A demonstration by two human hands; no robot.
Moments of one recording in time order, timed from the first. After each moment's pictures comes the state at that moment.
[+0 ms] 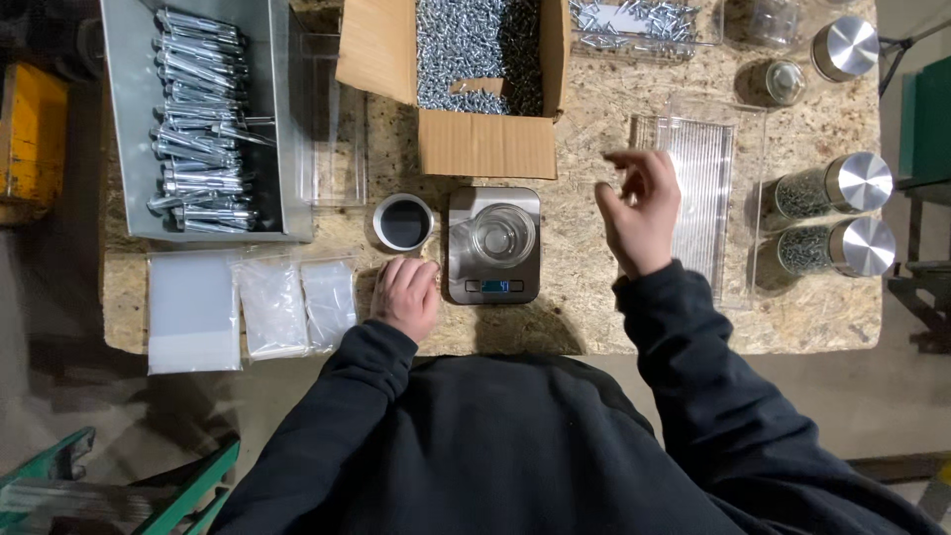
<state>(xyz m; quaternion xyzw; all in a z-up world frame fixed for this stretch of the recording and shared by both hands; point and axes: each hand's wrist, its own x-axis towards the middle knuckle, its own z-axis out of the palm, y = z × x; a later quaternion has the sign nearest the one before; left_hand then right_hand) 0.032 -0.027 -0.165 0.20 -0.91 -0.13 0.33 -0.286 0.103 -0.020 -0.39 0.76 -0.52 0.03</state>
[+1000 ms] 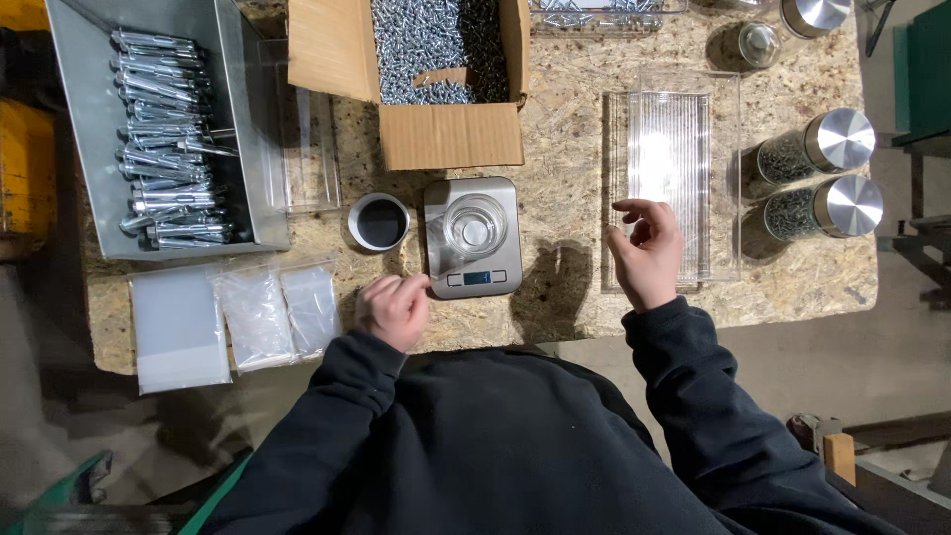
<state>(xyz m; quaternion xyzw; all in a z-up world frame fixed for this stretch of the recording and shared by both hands) 0.042 -0.014 -0.179 0.18 -0.91 -0.20 0.31 -0.273 0.198 -0.052 -0.25 0.82 -0.51 0.08</state>
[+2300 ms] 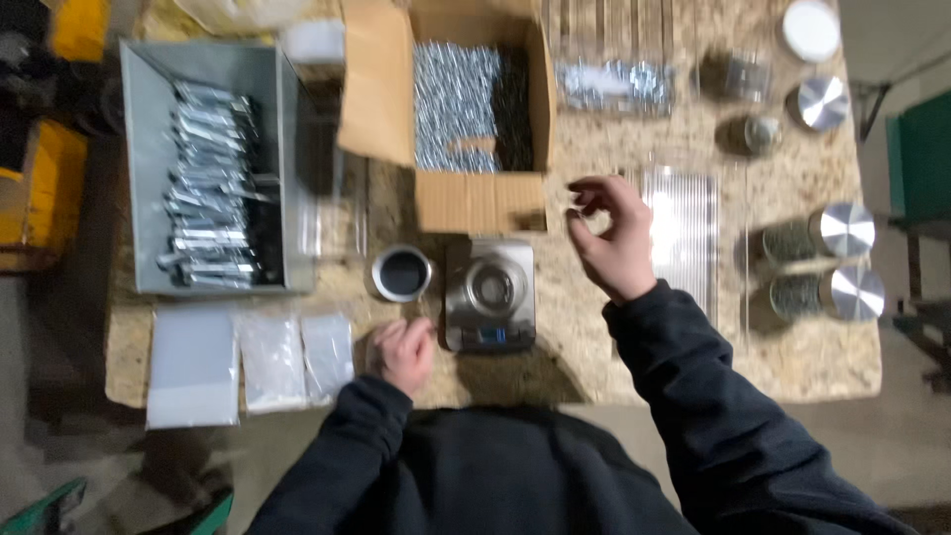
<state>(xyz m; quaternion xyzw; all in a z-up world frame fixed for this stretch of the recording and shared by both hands) 0.048 -0.014 -0.231 0.27 -0.87 -0.23 0.34 -0.285 0.068 0.027 -0.47 0.72 -0.50 0.06</state>
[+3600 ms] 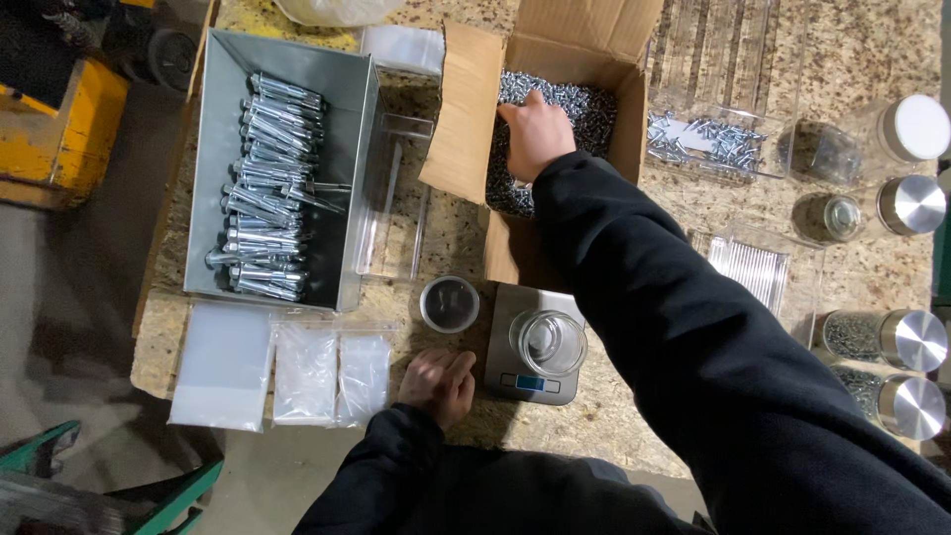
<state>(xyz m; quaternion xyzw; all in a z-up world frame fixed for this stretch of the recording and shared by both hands) 0.029 -0.033 -0.115 0.24 -0.90 -0.23 0.27 -0.311 -0.224 -0.069 -0.67 0.75 -0.02 0.01</state>
